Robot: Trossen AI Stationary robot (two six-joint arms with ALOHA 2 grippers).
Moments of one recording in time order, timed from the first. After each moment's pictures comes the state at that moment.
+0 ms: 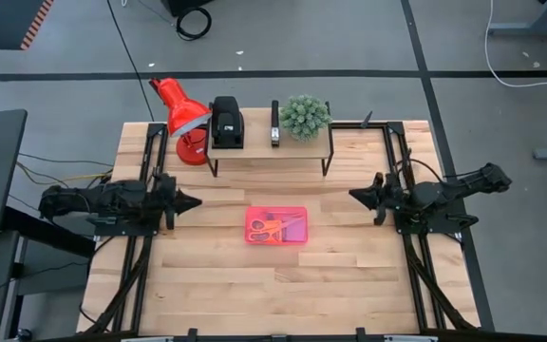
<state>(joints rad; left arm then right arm) -0.08 0.01 0.16 -0.37 -0.18 -0.58 0.31 0.05 0.02 0.03 0.55 0.51</state>
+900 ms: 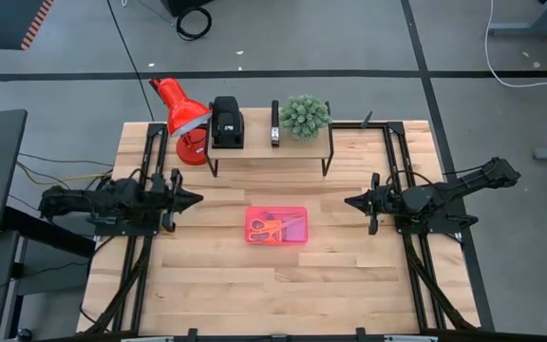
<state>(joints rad) -0.08 0.01 0.08 0.02 -0.15 -0.17 0.31 0.23 0.02 0.02 0.50 0.13</state>
